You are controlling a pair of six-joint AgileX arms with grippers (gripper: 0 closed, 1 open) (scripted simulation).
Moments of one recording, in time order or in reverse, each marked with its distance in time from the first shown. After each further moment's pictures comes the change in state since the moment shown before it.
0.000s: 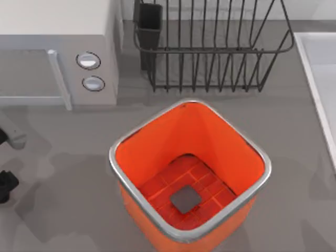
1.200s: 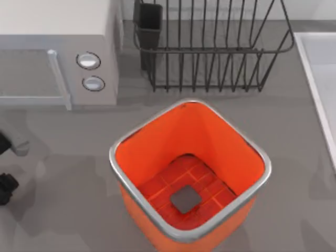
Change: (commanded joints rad) left arm 0.001 0.049 -0.050 0.093 0.000 0.003; right arm 0.000 0.000 0.000 0.000 0.000 0.000
